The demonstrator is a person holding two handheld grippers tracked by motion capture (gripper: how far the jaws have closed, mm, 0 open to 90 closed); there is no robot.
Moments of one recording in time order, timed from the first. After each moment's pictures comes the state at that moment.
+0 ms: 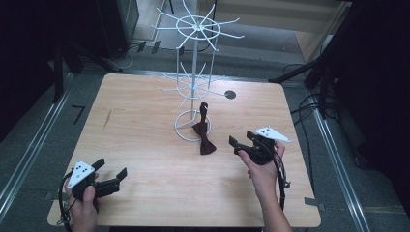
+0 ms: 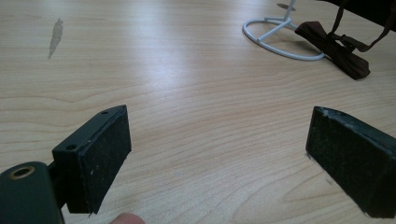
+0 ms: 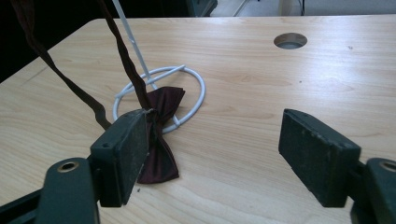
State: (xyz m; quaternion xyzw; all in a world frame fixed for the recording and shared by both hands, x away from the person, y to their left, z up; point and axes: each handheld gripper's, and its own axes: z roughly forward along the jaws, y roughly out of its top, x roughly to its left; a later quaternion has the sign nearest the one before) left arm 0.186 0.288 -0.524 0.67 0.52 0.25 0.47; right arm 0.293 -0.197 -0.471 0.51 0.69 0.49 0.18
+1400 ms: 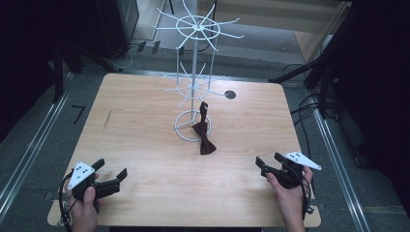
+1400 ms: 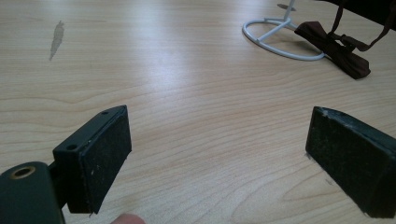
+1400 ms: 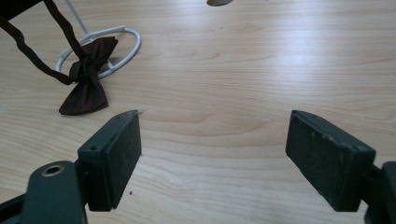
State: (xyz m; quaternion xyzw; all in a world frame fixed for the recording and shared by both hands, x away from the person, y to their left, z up) left arm 0.184 0.287 -0.524 0.67 0.52 0.26 0.47; right arm 0.243 -0.278 -0.509 0.55 0.67 0.46 0.20
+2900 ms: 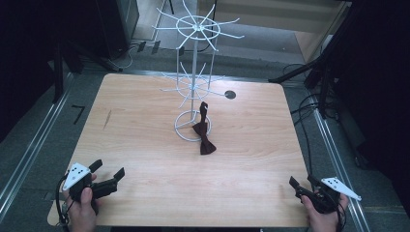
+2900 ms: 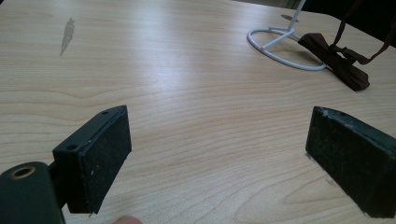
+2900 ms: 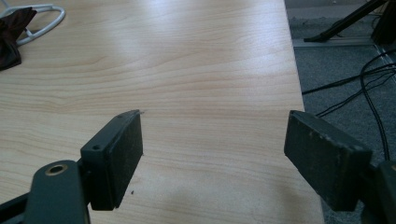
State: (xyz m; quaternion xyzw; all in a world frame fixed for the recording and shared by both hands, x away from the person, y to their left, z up) left arm 0.182 0.292 -0.525 0.65 0.53 0.25 0.48; right arm 0.192 -0.380 -0.552 0.58 0.64 0.44 0.24
